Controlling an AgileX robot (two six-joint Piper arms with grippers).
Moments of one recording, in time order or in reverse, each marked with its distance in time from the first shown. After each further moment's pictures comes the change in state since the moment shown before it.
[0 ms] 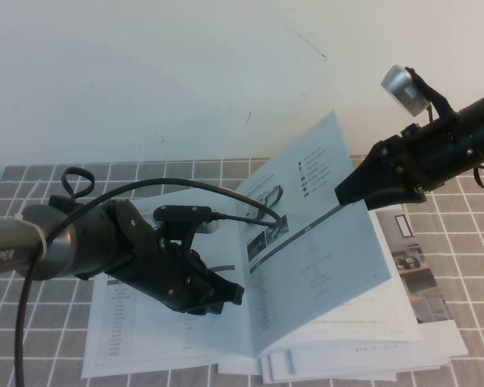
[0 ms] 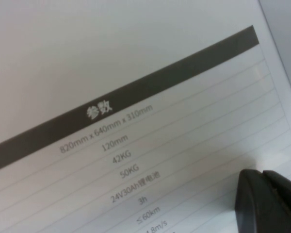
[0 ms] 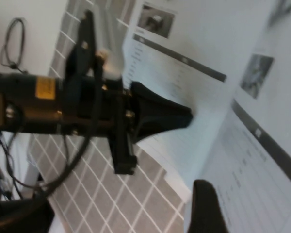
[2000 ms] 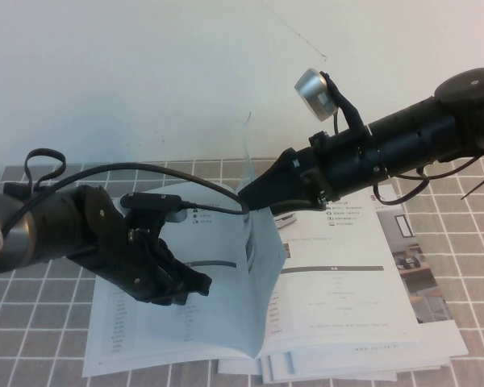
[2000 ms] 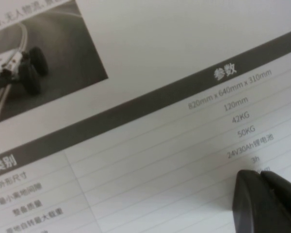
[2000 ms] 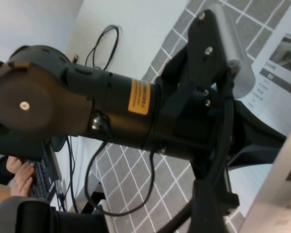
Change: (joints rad) right arm 0.219 0.039 -0.001 0.277 -0.080 -0.170; left arm 0.071 -0.080 0.003 0.242 0.051 -0.173
